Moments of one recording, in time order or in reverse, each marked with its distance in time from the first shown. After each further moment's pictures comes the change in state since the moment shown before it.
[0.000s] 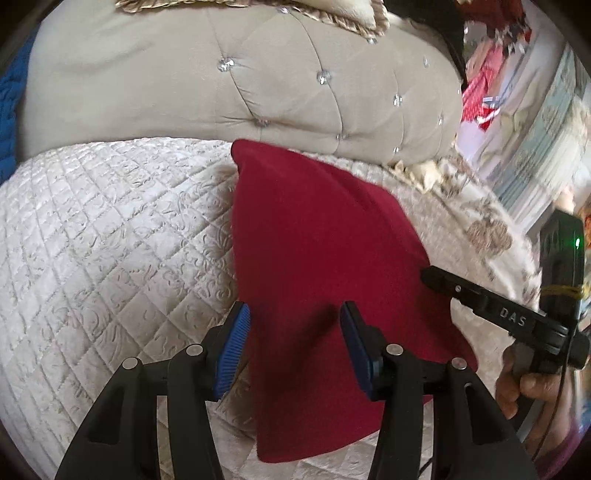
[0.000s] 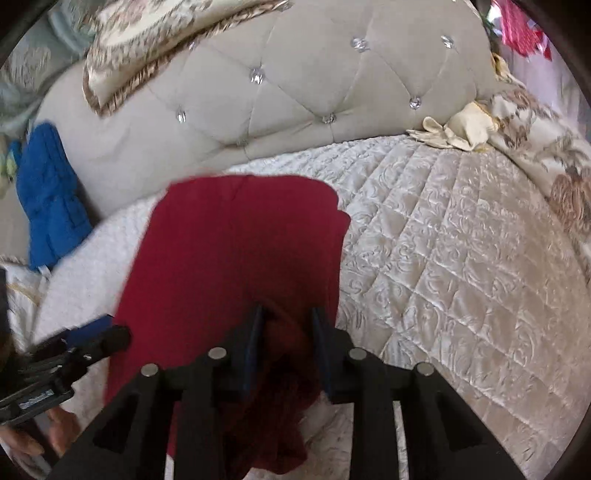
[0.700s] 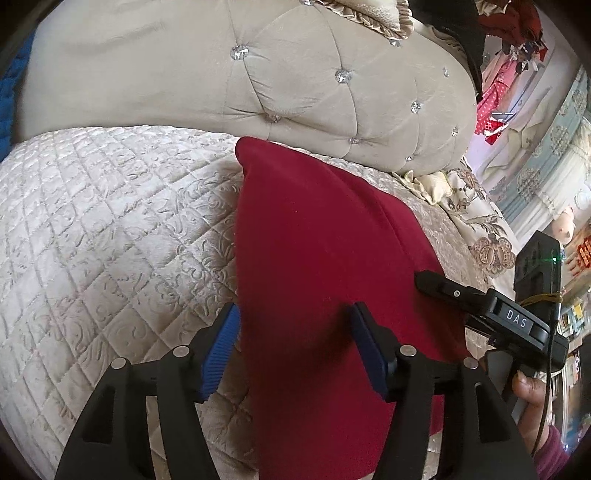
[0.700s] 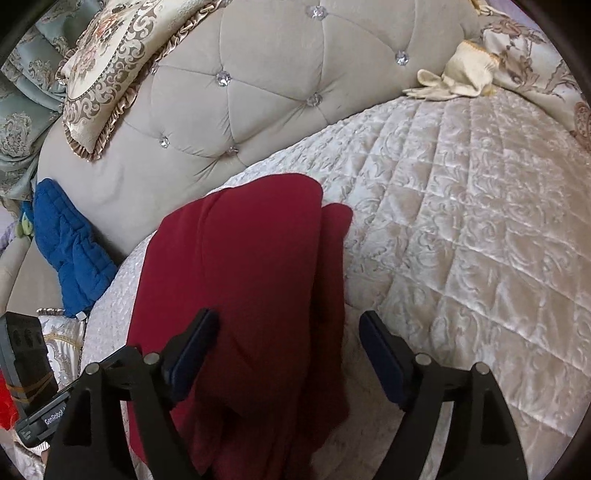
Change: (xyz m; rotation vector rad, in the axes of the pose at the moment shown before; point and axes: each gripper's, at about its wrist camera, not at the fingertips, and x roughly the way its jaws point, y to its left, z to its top) left arm 0.028 0.012 0.013 -0.046 0.017 -0.016; right arm 0.052 -0.033 0.013 0.140 0.051 0.167
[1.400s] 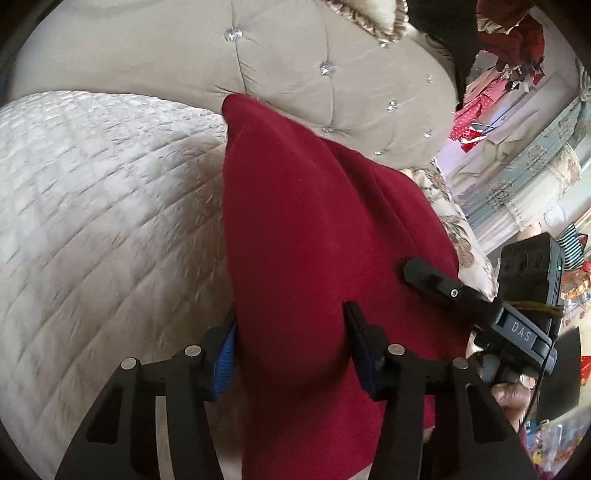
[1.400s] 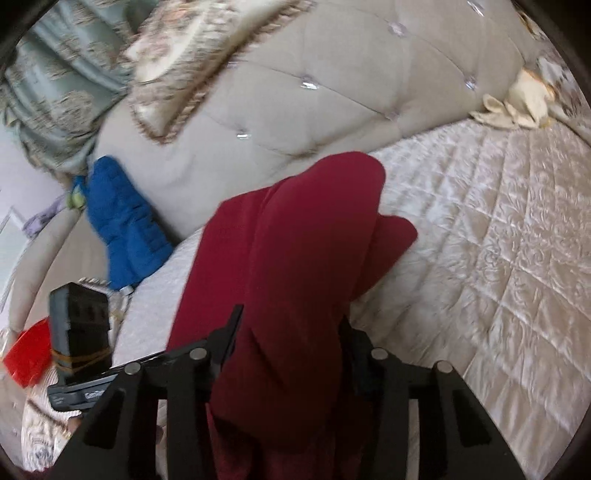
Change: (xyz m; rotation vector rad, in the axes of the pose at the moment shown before) left arm -0.026 0.010 -0.016 -0.086 0.071 -0.171; right arm -0.040 0.061 -0.011 -0.160 0.020 0.192
